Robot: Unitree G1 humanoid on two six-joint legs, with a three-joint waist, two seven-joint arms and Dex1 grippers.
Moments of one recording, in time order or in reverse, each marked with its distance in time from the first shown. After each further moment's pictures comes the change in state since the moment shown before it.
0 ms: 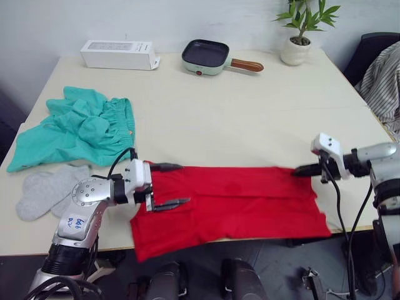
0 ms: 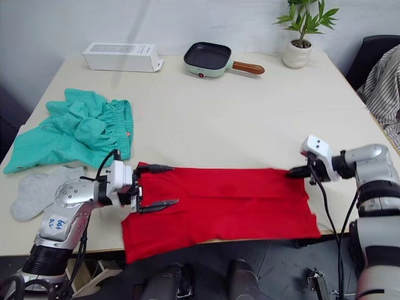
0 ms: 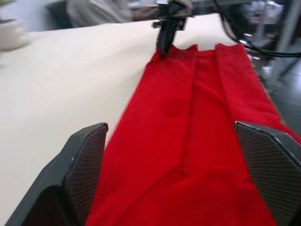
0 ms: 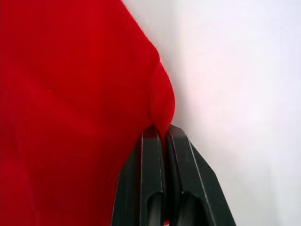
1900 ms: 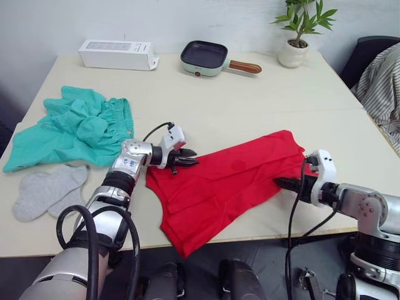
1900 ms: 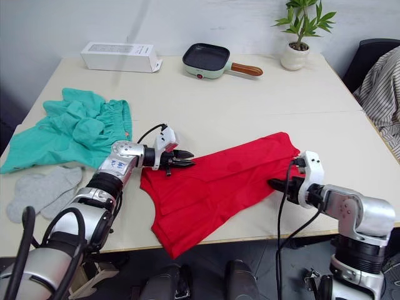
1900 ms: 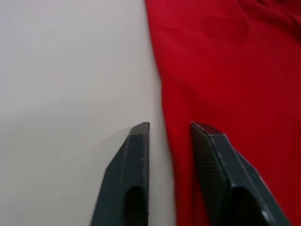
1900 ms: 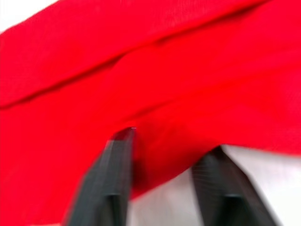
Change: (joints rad) left arm -0.730 -0.228 -0.162 1.173 0.363 -0.141 -0.085; right arm 0.636 0.364 -0.570 -1.350 0.430 1.467 -0.732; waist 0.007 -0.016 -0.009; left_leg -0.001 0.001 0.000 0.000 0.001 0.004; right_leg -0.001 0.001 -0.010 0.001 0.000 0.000
